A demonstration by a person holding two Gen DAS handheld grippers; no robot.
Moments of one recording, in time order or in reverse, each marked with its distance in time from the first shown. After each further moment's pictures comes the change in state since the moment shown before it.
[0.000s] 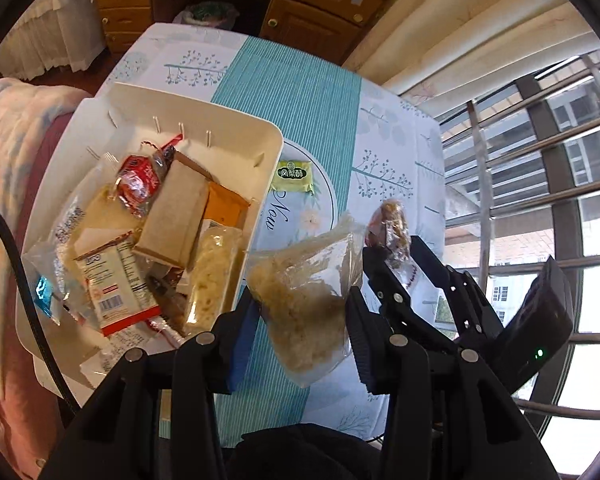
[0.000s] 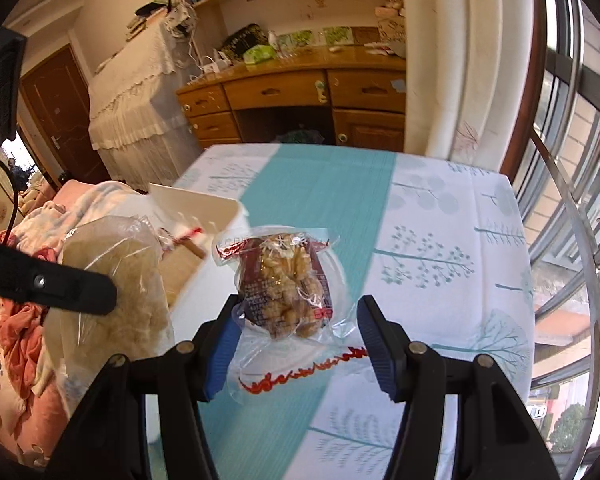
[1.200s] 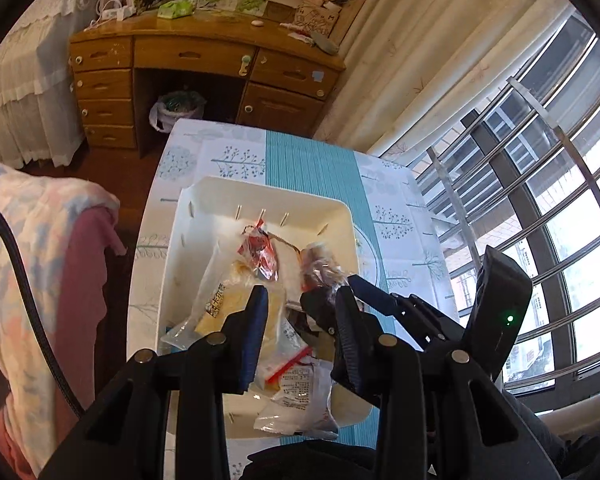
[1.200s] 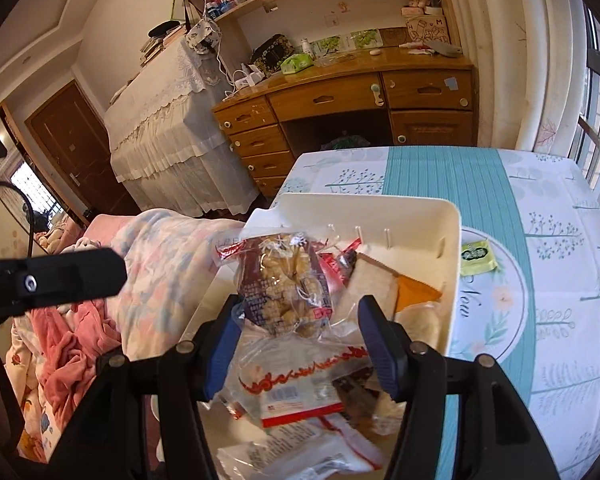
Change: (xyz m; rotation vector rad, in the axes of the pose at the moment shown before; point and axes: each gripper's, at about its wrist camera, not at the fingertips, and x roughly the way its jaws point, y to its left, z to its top) left arm -0.102 0.153 -0.016 0.249 -0.279 -0.115; right arm 0.032 0.181 0.007 0.134 -0.039 0.099
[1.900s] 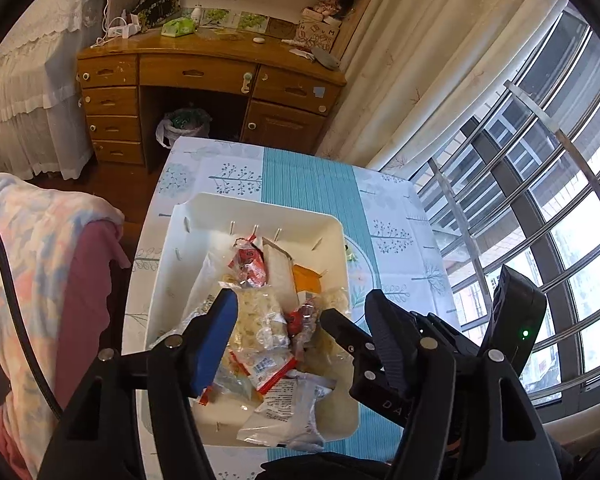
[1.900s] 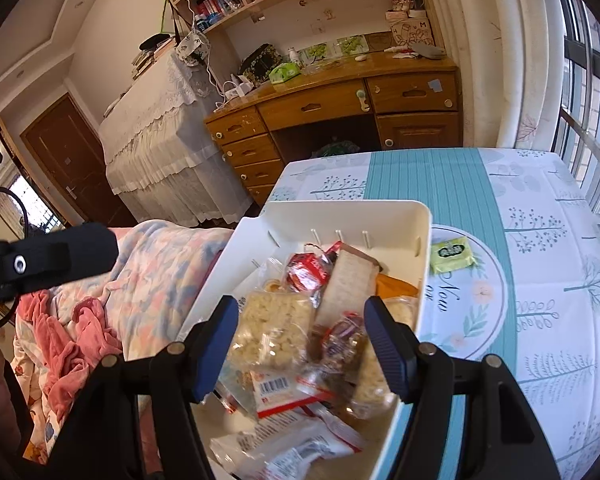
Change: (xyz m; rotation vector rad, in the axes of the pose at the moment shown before) left arm 0.000 -0.037 -0.003 0.001 -0.064 0.049; right arm -0.031 -0.027 -0.004 0.029 -0.026 -0.016
